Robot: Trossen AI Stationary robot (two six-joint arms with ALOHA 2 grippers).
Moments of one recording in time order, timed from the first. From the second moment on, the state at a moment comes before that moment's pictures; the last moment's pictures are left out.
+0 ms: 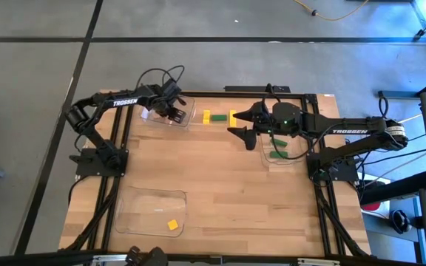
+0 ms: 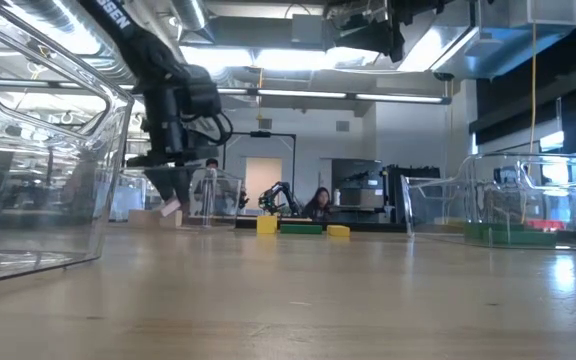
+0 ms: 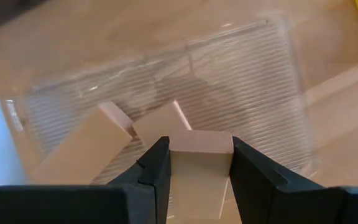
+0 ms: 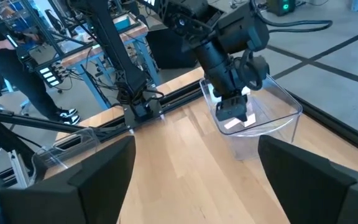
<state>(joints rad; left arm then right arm) 0.75 1.60 0.97 -0.57 -0.05 -0.36 -0.10 1.22 0.98 -0.02 0.11 0.36</state>
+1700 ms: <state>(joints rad) 0.24 0.81 0.60 0.39 0.12 -0.36 -0.10 1.22 0.98 -0.03 0.10 0.36</state>
